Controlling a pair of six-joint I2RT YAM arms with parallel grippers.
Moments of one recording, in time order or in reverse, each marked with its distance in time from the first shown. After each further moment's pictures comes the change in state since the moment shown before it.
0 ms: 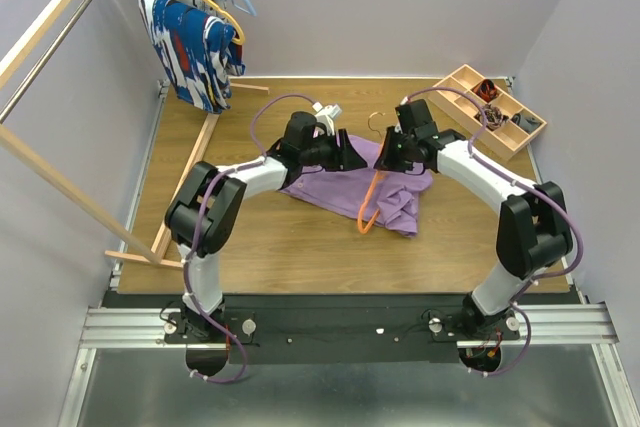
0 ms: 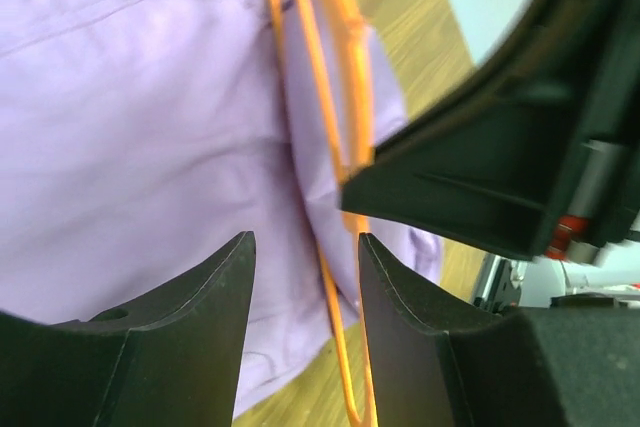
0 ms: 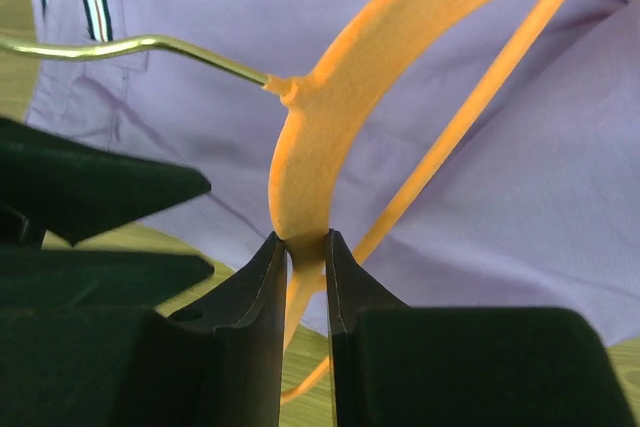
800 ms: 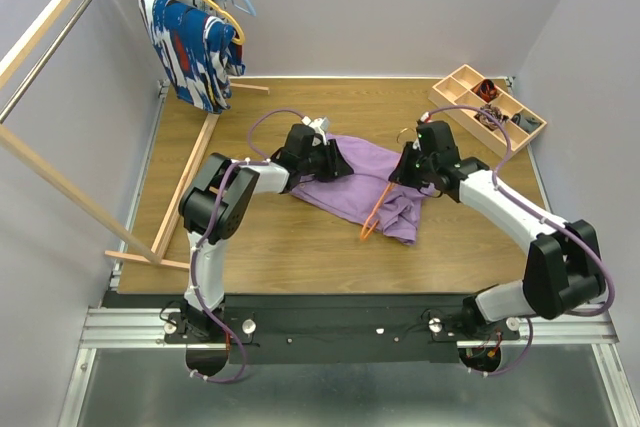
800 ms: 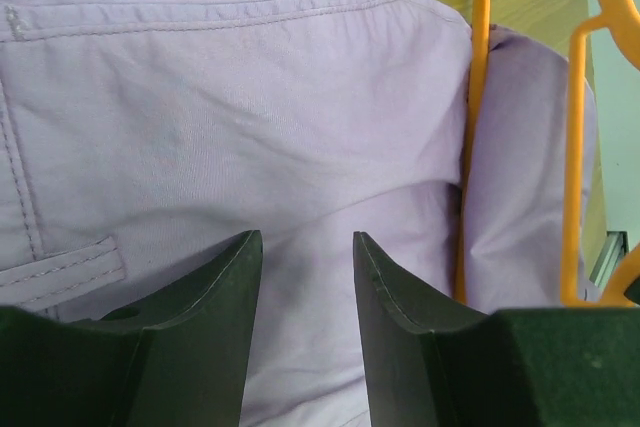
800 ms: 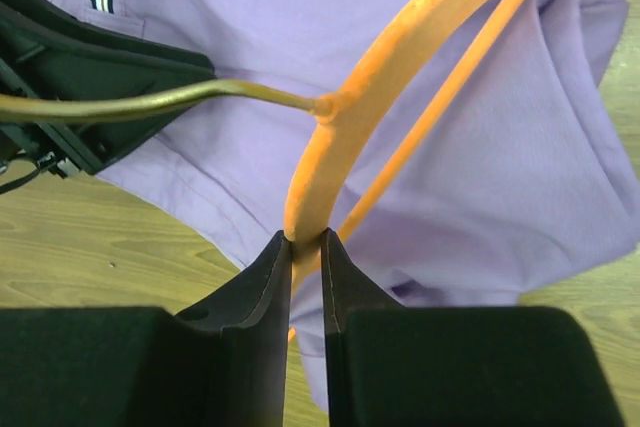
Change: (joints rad) left arm 0.034 0.148 -0.029 0.028 -0.164 -0.018; right arm -0.018 -0.256 -0.285 0.111 0.017 0.000
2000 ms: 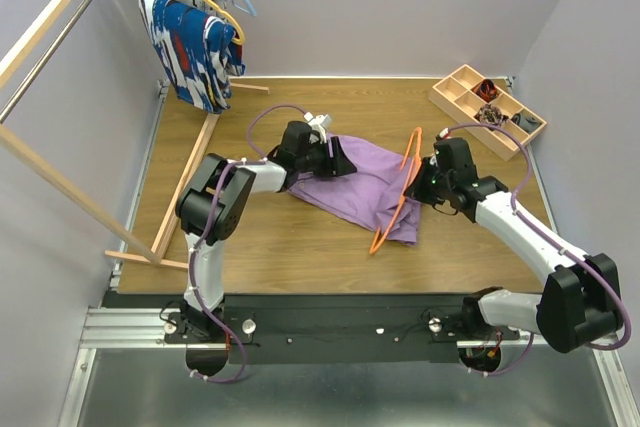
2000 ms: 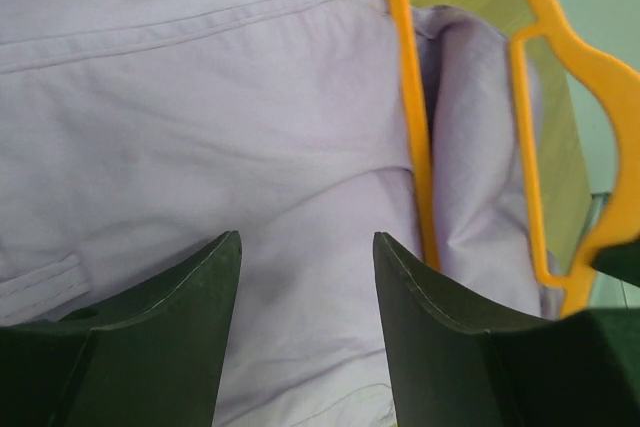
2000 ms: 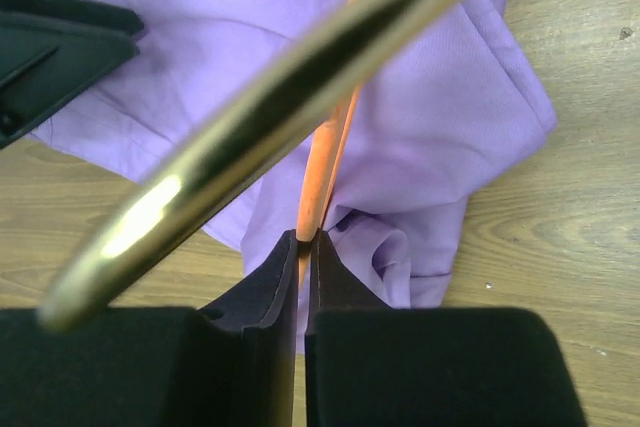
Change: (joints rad) left arm 0.008 -0.021 -0.004 0.028 0.078 0.049; right arm -0.055 -0.190 -0.164 -0.045 -0.001 0.025
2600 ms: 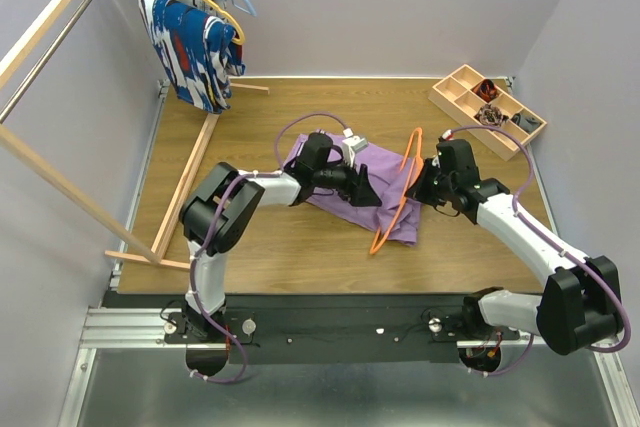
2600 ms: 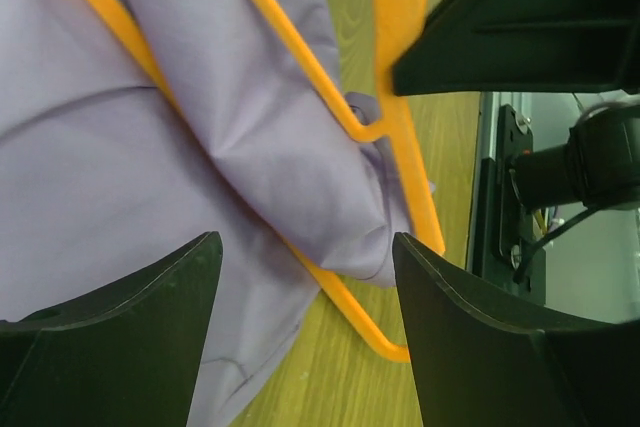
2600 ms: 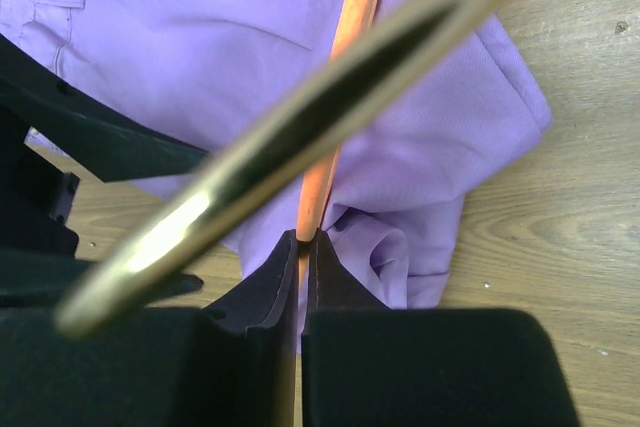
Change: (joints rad) left arm -0.142 -0.054 -0.050 0.057 0.325 0.198; right arm -0.019 -0.011 -0.021 0.014 -0.008 0.009
